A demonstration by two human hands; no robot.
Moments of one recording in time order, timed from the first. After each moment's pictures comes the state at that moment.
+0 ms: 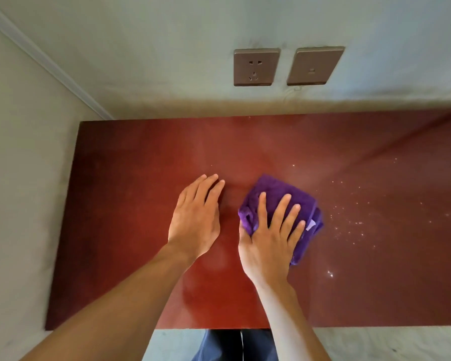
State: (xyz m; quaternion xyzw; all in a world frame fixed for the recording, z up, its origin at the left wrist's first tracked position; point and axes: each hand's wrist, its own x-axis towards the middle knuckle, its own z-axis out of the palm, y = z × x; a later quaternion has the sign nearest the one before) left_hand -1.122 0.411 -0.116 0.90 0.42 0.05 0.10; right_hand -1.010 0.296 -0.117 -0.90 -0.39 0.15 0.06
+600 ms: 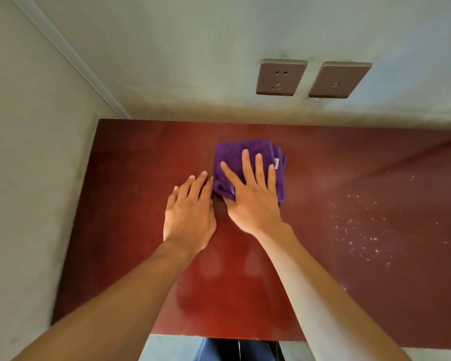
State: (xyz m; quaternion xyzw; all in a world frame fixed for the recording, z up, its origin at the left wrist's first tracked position) left_hand -1.144 0.435 -0.111 0.85 0.52 -0.03 0.07; right_hand -0.985 0.404 -0.124 -0.77 -0.63 0.12 0.05
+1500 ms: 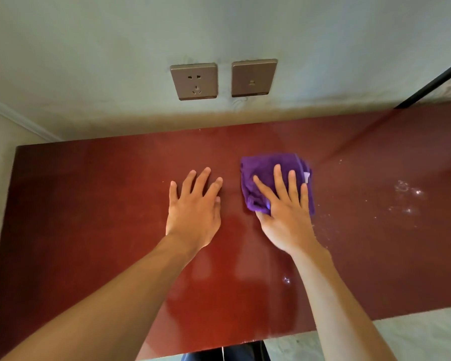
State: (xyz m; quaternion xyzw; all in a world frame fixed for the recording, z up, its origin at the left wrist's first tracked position) left_hand -1.021 0.410 -0.118 0.90 0.42 -0.05 0.09; right_hand -0.844 0.286 -0.122 -0.85 -0.51 0.15 0.05
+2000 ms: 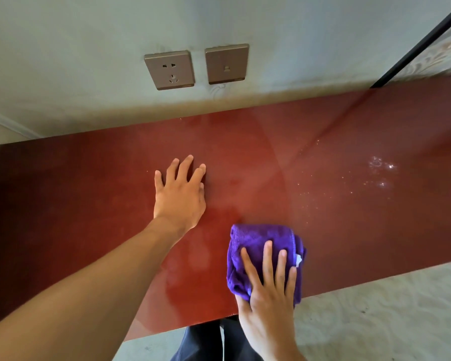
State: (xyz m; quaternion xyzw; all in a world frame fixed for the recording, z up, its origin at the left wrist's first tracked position) left_hand -1.017 0.408 -0.115 0.90 0.42 -0.07 0.09; right_hand -0.982 0.136 -0.112 -0.89 -0.43 0.16 0.03
